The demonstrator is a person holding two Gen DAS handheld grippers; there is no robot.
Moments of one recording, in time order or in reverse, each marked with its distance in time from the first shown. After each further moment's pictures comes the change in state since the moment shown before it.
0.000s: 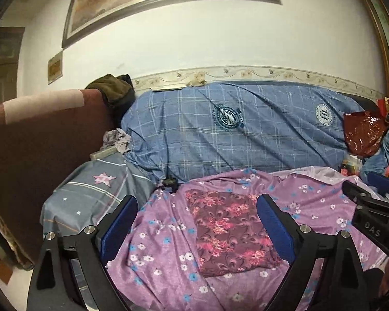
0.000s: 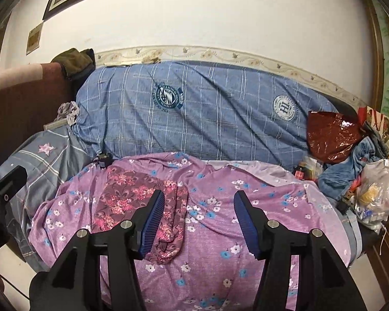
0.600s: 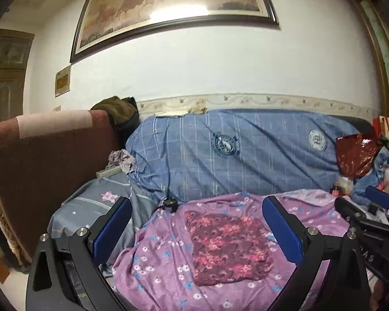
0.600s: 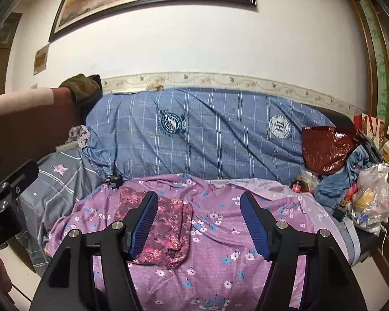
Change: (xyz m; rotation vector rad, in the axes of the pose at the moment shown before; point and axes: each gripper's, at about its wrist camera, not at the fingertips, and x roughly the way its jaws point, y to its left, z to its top) left arm -0.073 -0.006 0.010 -0.030 -0.123 -0.017; right arm -0.068 -0.014 0.010 0.036 -0.116 0.035
